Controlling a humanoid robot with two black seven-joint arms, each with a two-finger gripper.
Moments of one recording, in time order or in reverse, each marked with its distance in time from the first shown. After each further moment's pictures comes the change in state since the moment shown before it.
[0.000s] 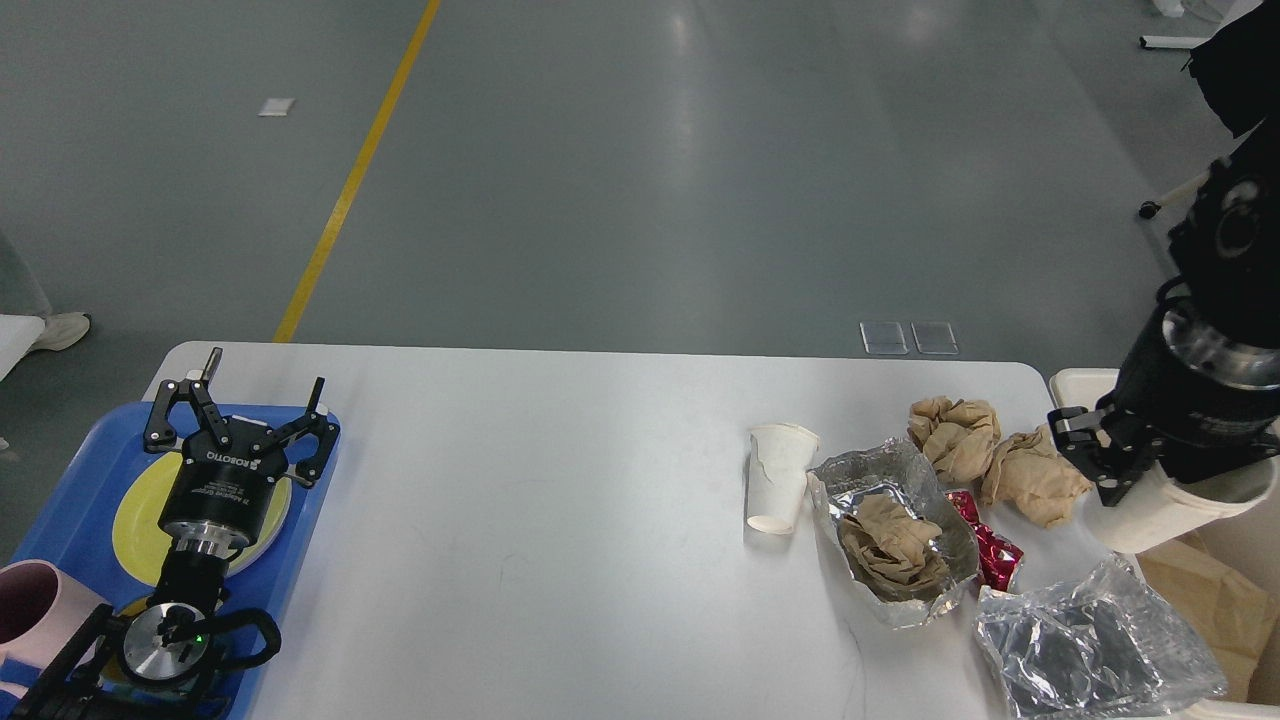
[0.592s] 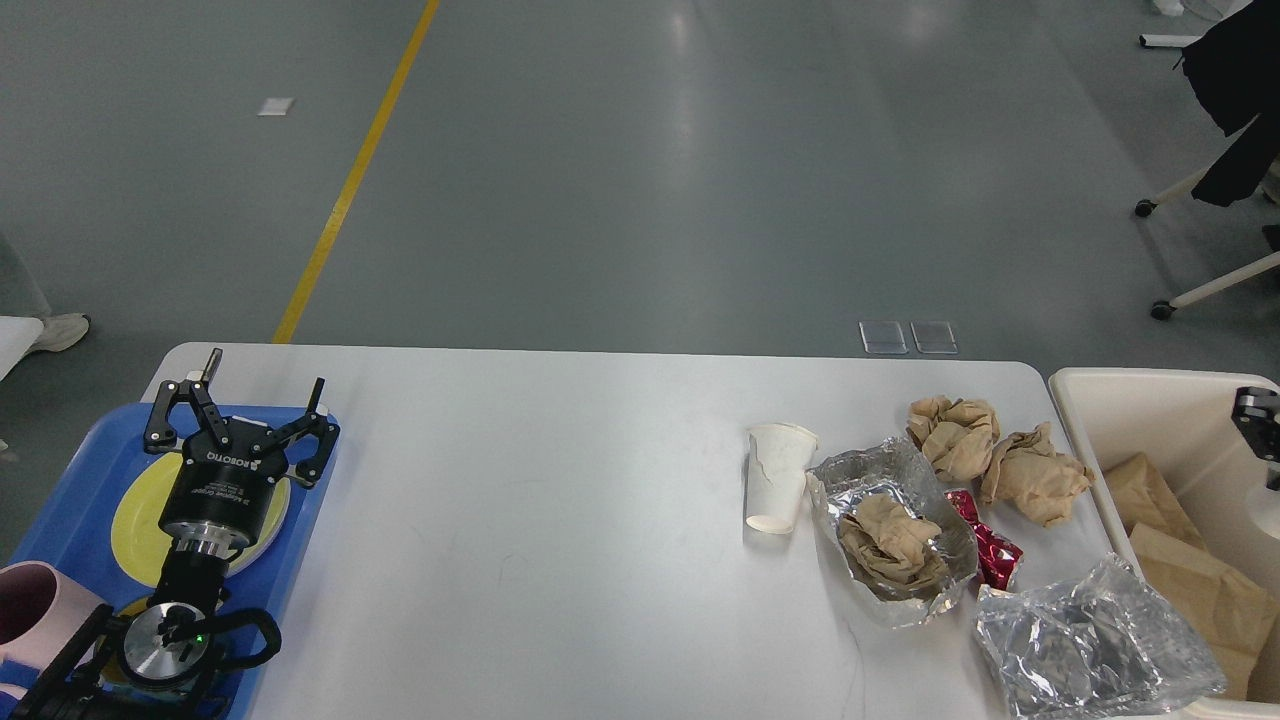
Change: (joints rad) left arm 0.000 0.000 0.000 0.001 -0.001 0.003 0.000; right arm -0.577 -0.330 0.023 -0.548 -0.019 -0.158 0.002
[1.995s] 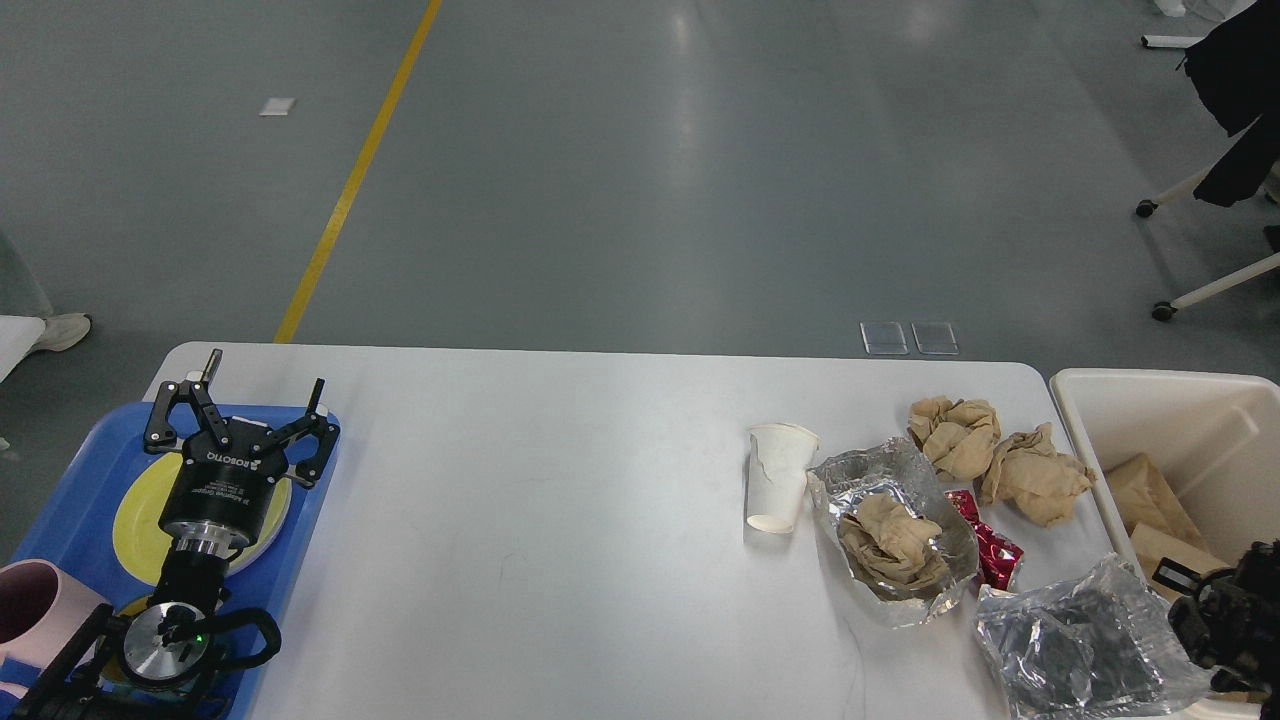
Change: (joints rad) left arm 0.000 0.000 0.000 0.000 0.000 0.002 0.000; right arm -1.296 0.389 0.573 -1.114 0.000 -0.504 0.042
